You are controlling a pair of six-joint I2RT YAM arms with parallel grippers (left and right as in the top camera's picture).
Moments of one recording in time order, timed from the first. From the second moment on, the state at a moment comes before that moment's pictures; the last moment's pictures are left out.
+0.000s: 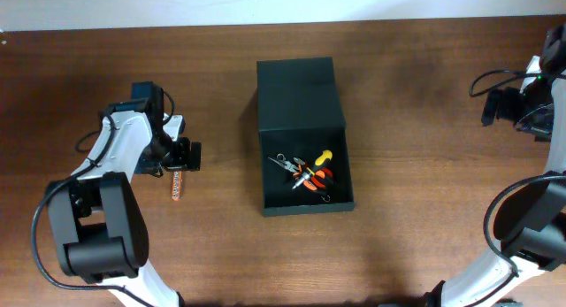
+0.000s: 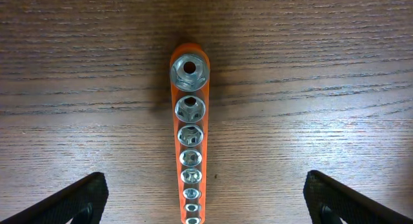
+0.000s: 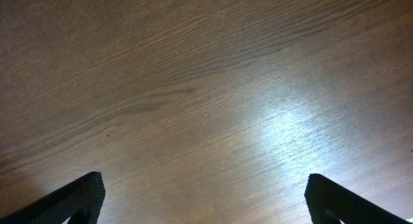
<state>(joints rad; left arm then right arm) 0.09 1.91 1.31 -0.98 0.03 0.09 -0.42 1.97 1.91 -1.41 0.11 0.00</state>
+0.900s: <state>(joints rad) 0.09 1.99 1.31 -0.96 0.03 0.13 -0.42 1.97 1.91 -1.41 0.11 0.00</state>
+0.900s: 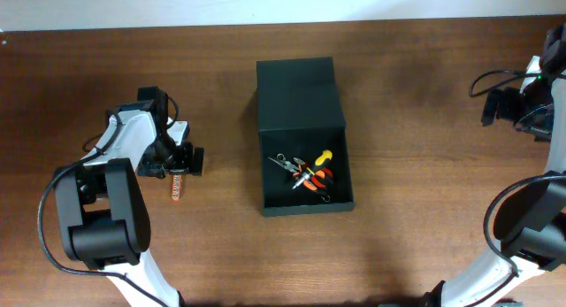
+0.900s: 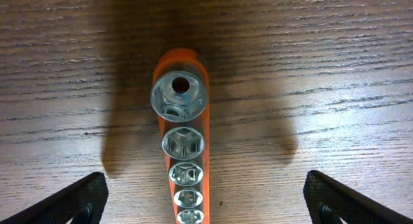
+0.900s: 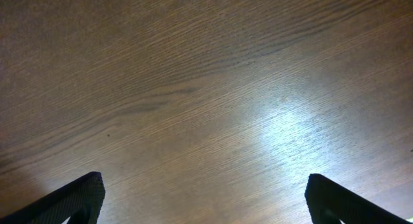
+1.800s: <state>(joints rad) 0.16 1.99 1.31 -0.95 0.02 0.10 -0.42 1.97 1.91 -1.41 0.11 0.00</state>
